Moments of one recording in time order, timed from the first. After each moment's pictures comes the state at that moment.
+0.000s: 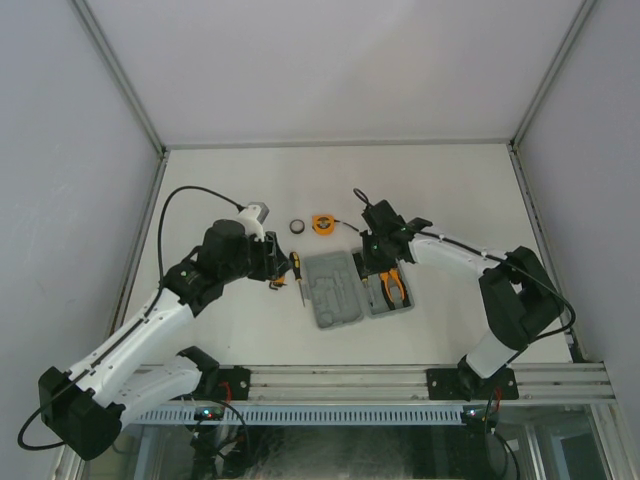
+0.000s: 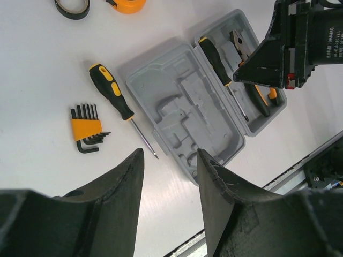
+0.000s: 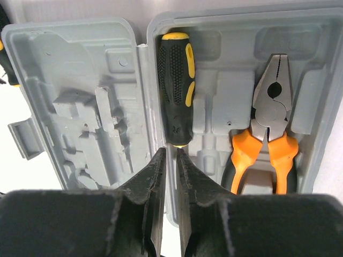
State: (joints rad) left arm -0.56 0.94 0.78 -0.45 0.11 -0.44; right arm 0.61 1.61 1.04 -0.54 -0.06 0.54
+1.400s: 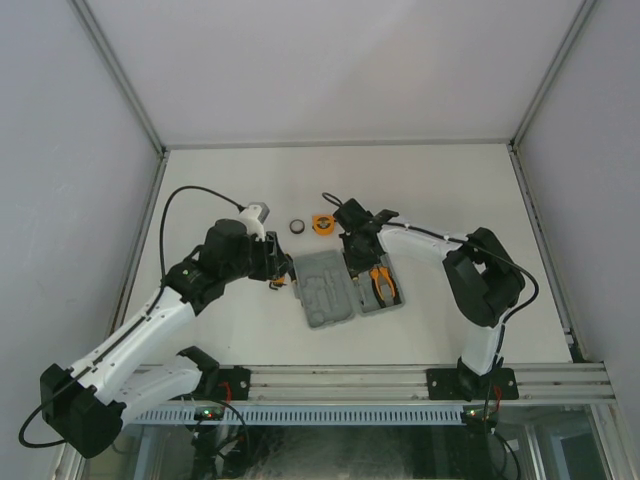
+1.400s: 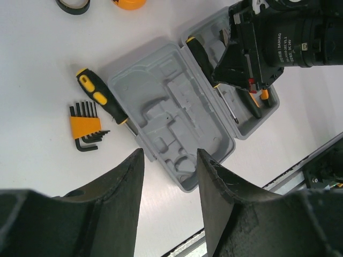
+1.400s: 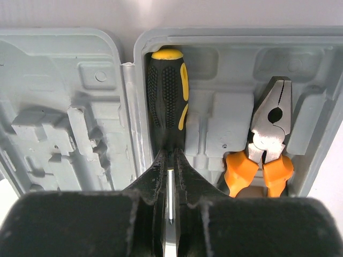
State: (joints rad) left arm -0.56 0.95 0.78 -0.45 0.11 -0.45; right arm 0.71 1.87 1.24 -0.66 0.04 0.50
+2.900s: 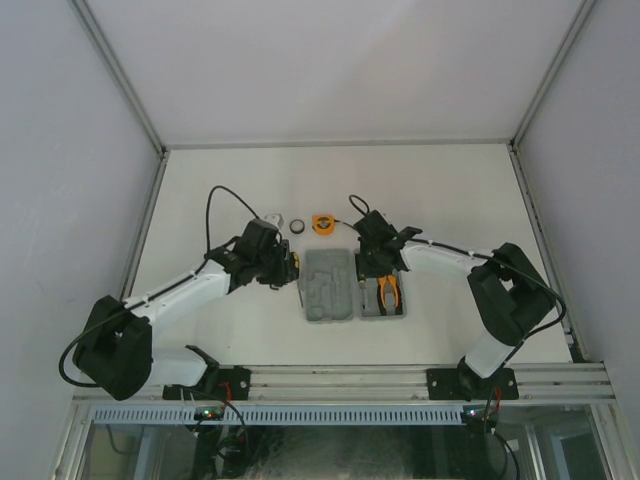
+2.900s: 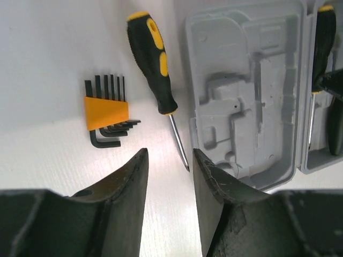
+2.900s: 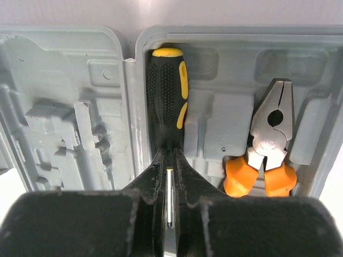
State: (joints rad) left arm -0.57 1.30 0.75 -0.38 0.01 -0.56; right arm 0.67 1.68 1.00 -0.47 0.06 0.67
